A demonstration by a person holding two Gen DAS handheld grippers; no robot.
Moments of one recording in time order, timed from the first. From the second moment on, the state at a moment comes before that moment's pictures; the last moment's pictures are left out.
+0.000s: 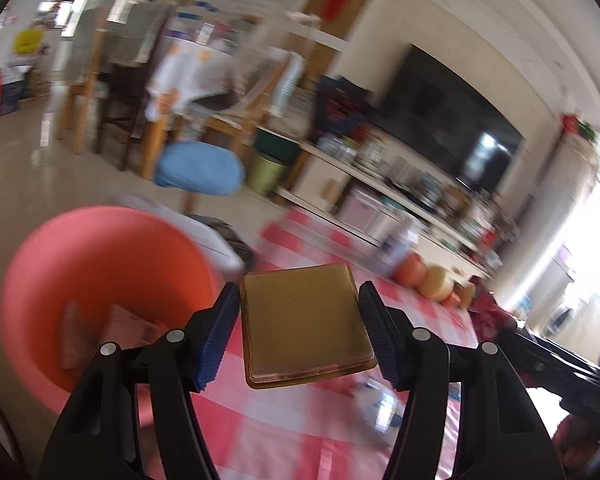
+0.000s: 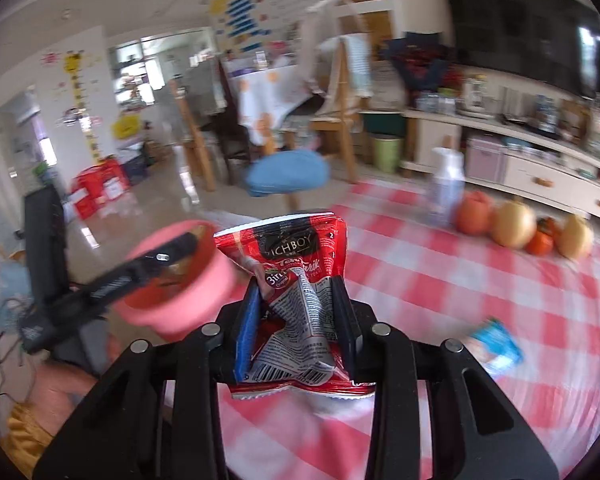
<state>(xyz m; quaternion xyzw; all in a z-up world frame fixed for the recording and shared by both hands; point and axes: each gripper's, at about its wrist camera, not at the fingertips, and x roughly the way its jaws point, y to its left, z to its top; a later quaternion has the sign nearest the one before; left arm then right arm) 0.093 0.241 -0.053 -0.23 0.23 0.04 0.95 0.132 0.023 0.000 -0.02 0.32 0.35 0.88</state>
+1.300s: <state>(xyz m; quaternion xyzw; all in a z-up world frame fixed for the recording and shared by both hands) 0.106 0.302 -0.086 -0.28 0.18 0.12 0.93 0.139 0.073 -0.031 -0.01 0.32 0.36 0.88</state>
